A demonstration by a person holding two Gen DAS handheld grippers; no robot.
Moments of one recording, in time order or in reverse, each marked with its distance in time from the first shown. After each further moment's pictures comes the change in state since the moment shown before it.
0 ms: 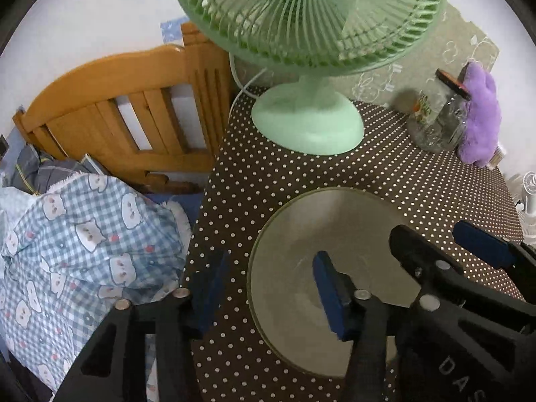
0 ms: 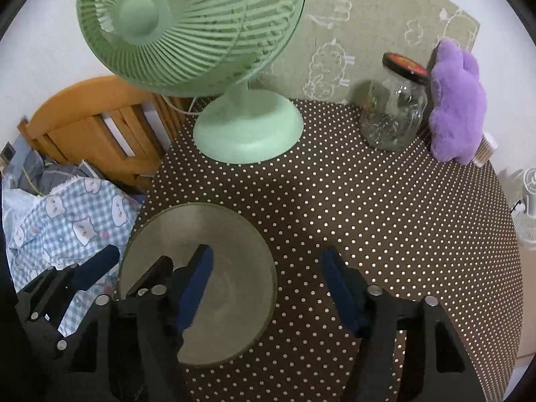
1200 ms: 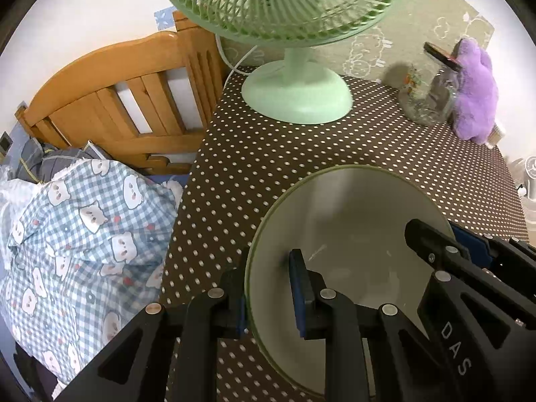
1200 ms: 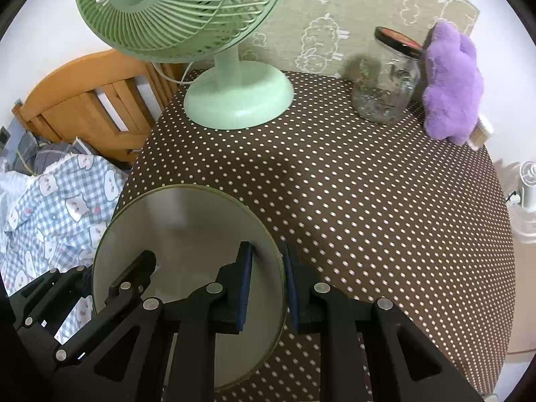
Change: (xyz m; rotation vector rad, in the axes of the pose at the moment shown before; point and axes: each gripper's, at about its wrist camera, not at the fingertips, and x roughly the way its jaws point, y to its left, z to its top) left arm -0.018 -0.022 -0.021 0.022 0.065 0.020; right arm -0.016 -0.015 -0.020 -0.032 0.079 -0.023
